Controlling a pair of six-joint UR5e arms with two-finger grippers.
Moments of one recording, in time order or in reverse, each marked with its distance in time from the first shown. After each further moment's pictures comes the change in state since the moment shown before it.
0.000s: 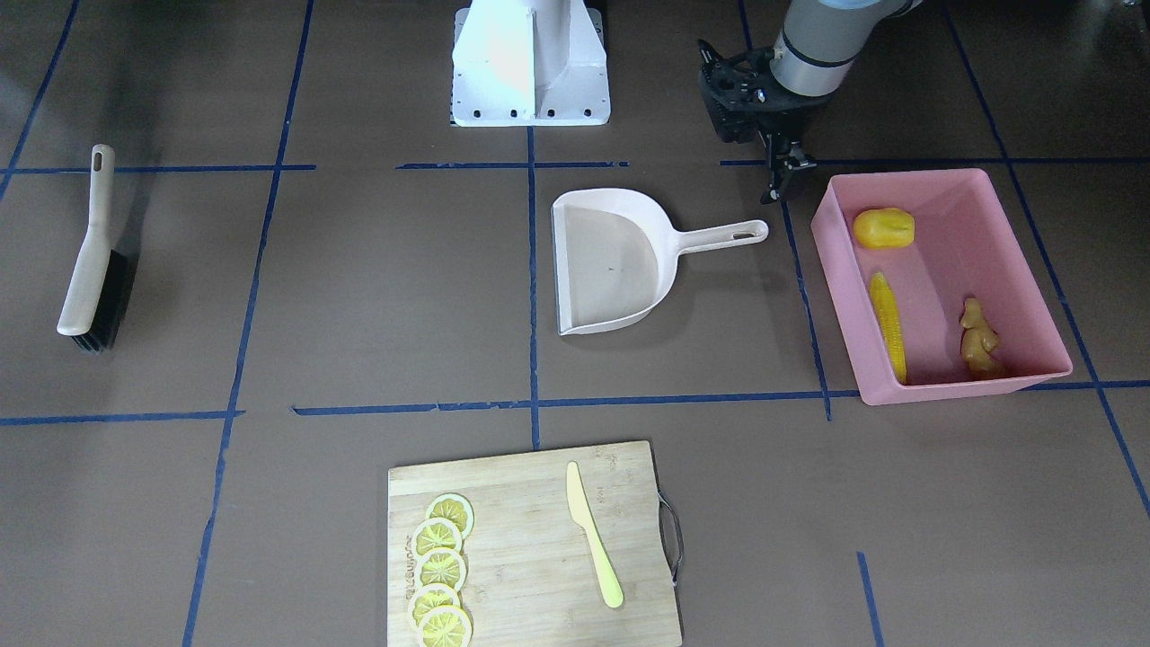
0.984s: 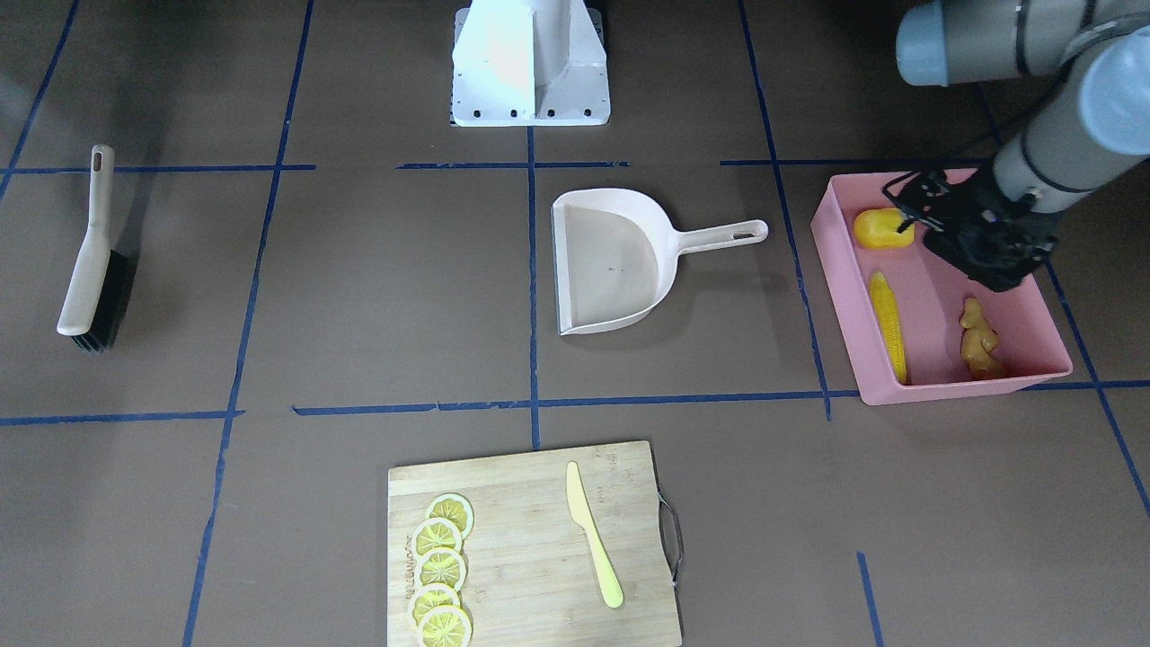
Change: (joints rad) left arm -0.442 -0.011 0.296 0.138 -0.190 -0.092; right arm -0.001 0.058 -0.029 0.005 0.006 0.004
